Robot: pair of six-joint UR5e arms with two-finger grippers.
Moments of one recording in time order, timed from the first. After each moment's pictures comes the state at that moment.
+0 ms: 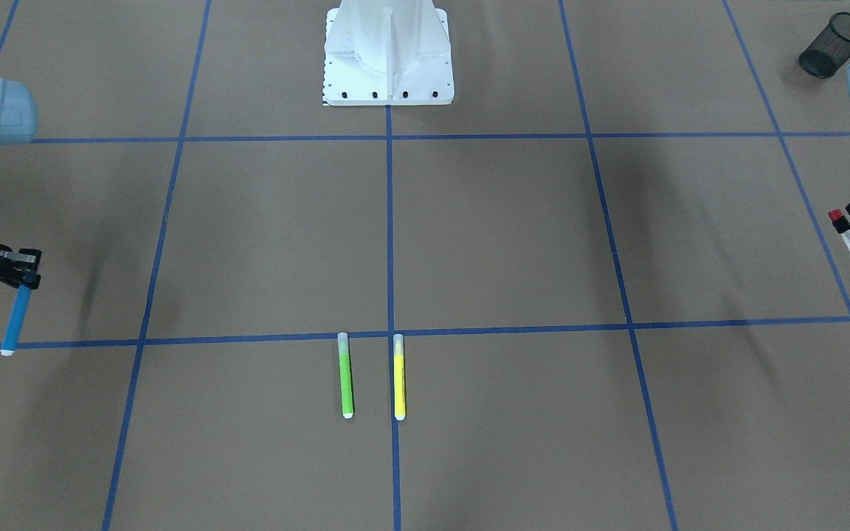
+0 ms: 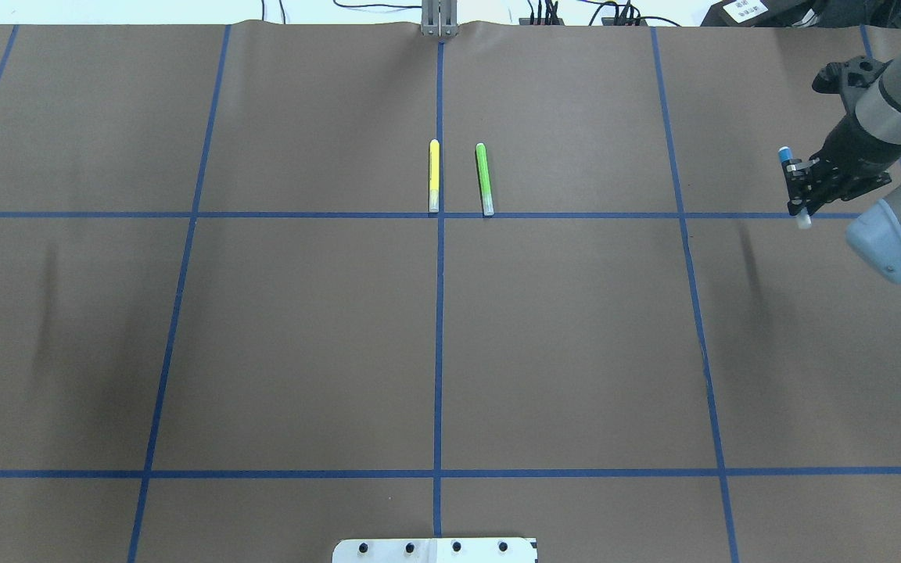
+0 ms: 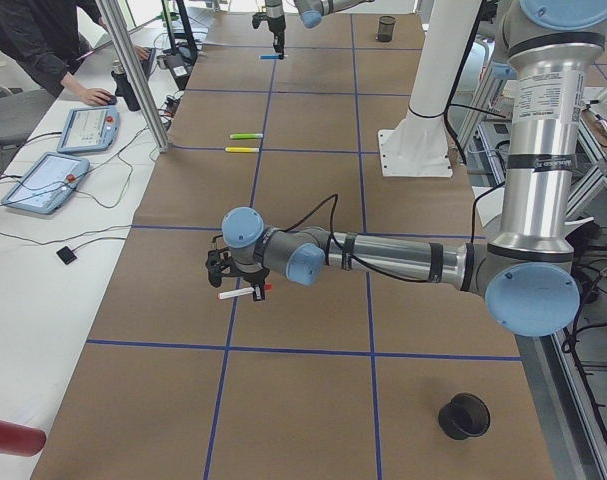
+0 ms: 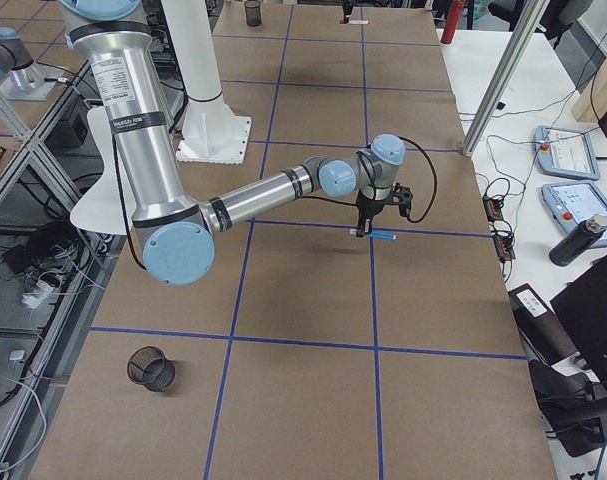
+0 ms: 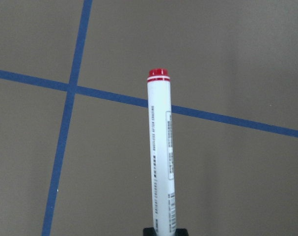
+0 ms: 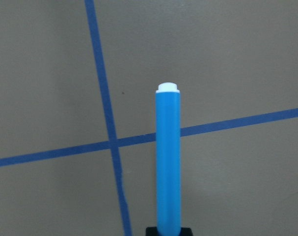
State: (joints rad) left arm -1.36 -1.56 -1.62 -1.85 -2.45 -0.56; right arm 1.11 -1.32 1.69 -1.67 2.20 0.50
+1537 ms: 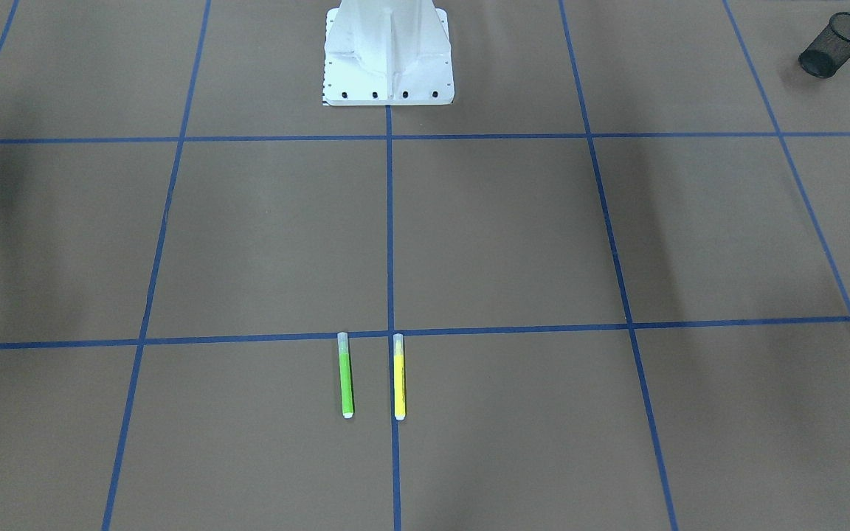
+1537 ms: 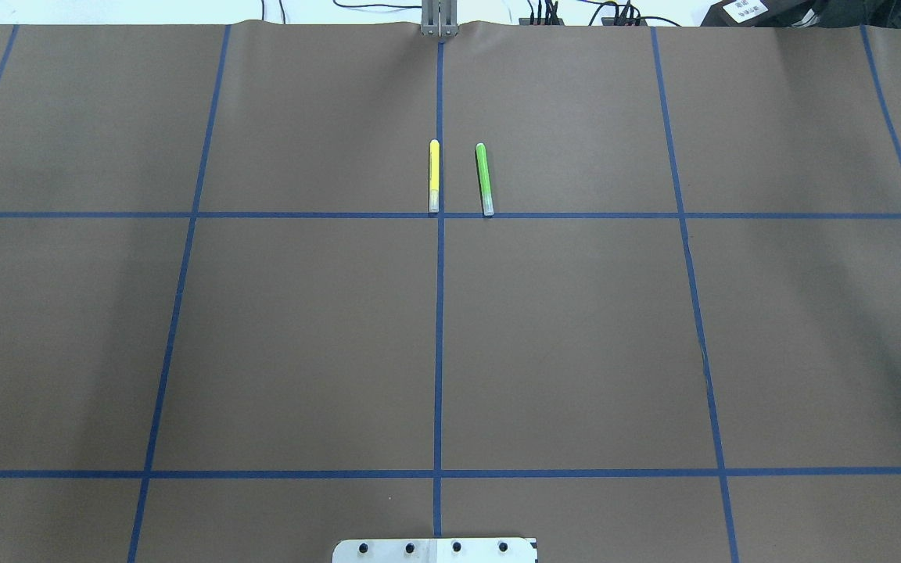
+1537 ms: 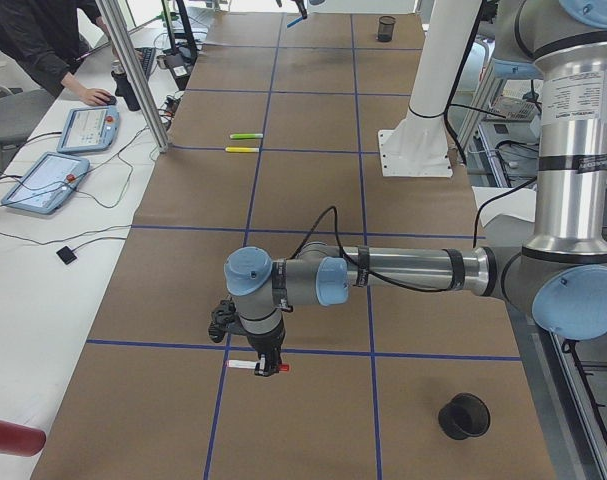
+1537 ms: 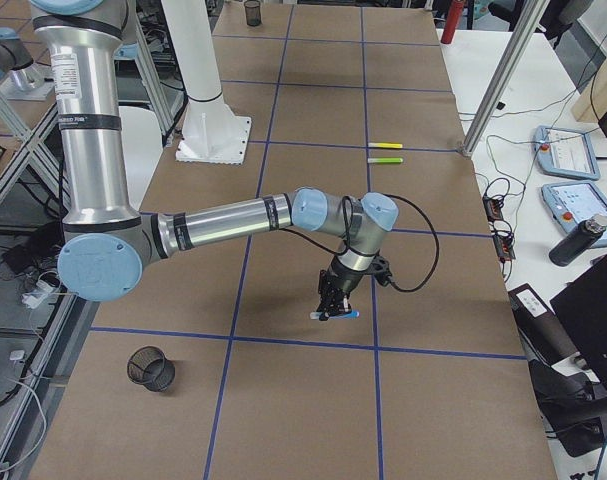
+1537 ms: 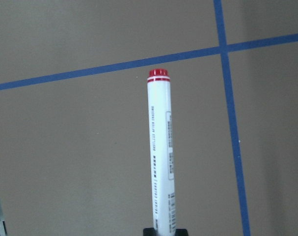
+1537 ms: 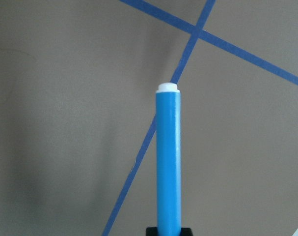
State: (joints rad) left arm -1.57 -1.53 -1.63 -1.36 -2.15 0.23; right arm 1.33 -1.53 1.73 -2.01 2.05 -0.25
